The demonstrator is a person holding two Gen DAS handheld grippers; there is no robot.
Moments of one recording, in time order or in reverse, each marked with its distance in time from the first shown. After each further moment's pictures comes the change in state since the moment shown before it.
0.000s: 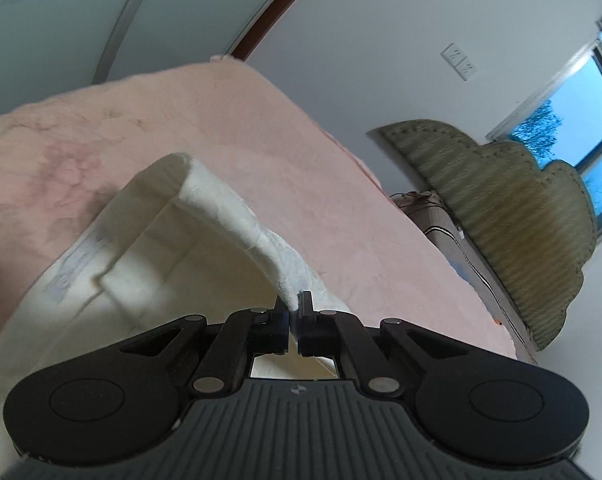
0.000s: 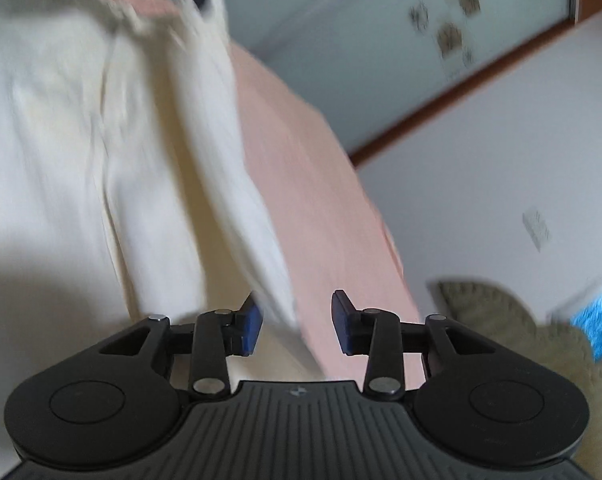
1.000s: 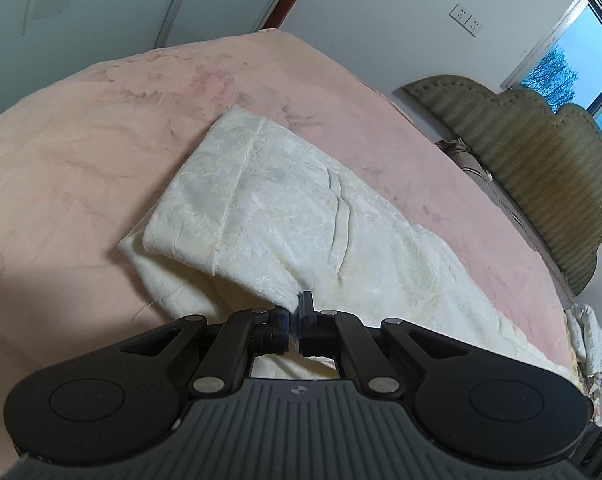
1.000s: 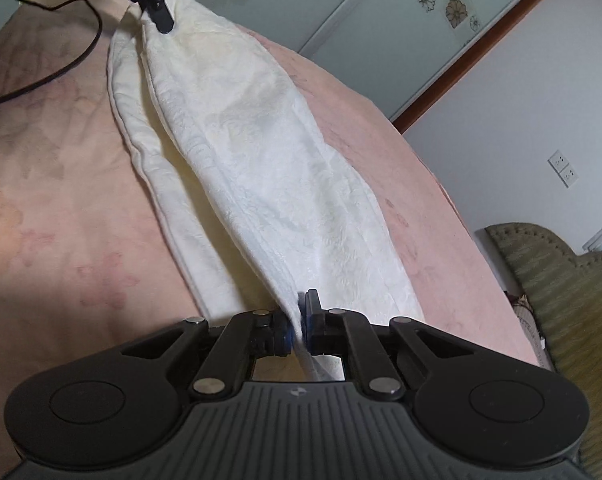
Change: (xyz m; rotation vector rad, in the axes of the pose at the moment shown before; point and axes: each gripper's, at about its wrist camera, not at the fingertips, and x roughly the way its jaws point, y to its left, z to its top) left arm -0.112 0.068 -0.107 0.086 0.080 0.112; right arm -0.146 0.096 0.008 0.166 0.030 0.127
